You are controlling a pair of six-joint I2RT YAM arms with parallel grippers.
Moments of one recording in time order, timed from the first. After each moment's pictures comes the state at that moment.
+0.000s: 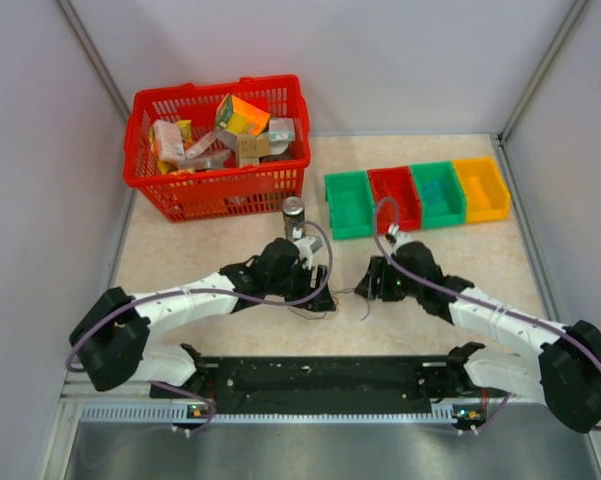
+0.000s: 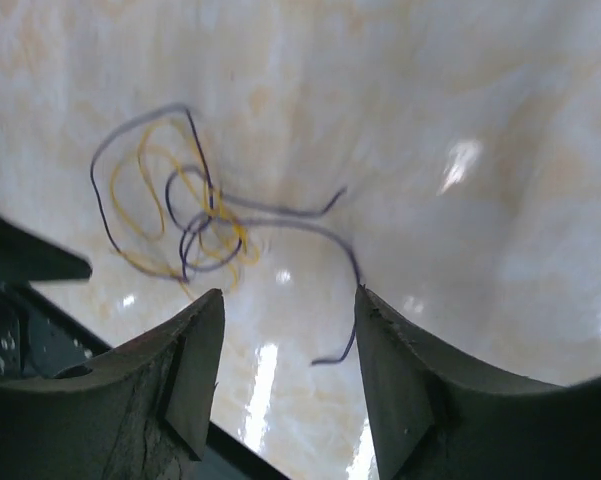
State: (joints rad) left arm -0.85 1.29 0.69 -0.10 0.35 -0.63; right arm 0.55 1.11 0.53 -0.13 -0.16 0.57
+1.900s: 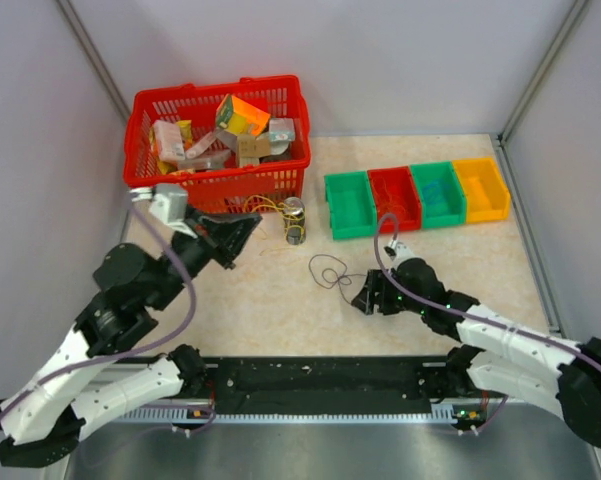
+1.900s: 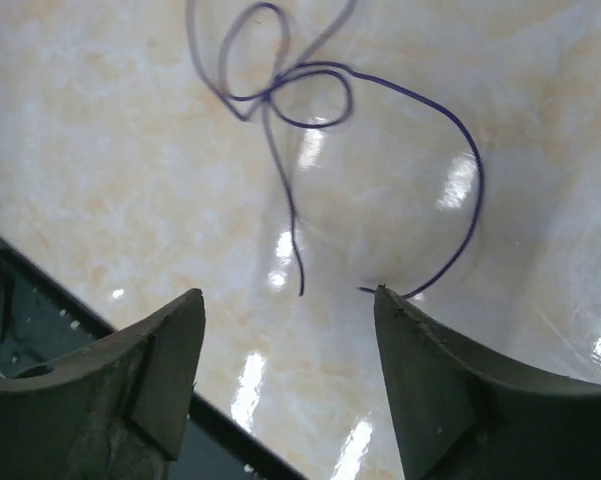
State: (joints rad) left arm -0.88 0.63 1.10 -0.24 -0.15 -0.36; right arm 0.71 1.00 0.32 -0.01 -0.09 0.66
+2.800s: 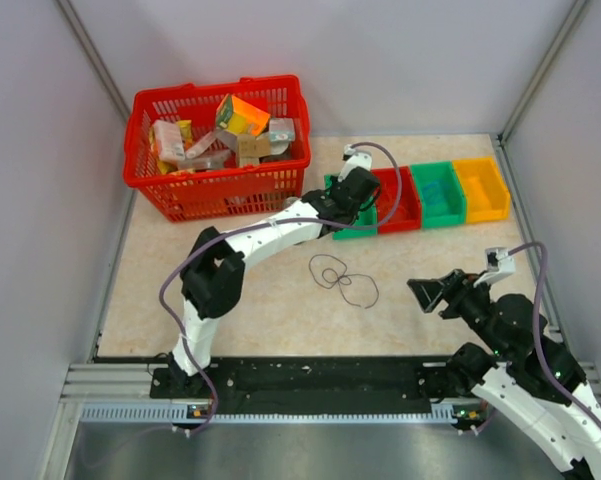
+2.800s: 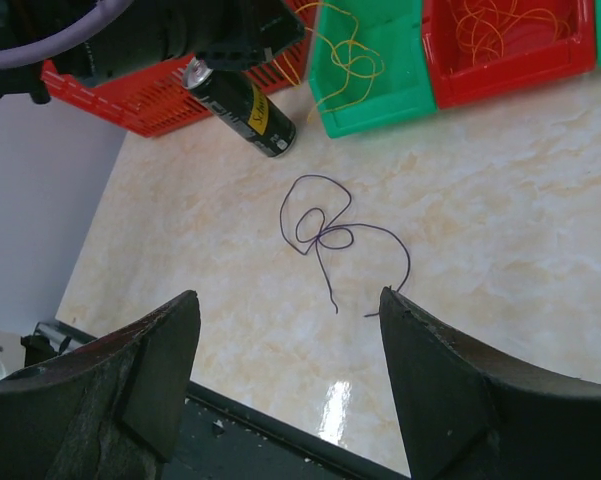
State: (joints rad) left arm -0.88 2.00 1.72 -0.43 -0.56 -0.35; right arm 0.72 0.13 0.60 -0.68 0.23 0.68
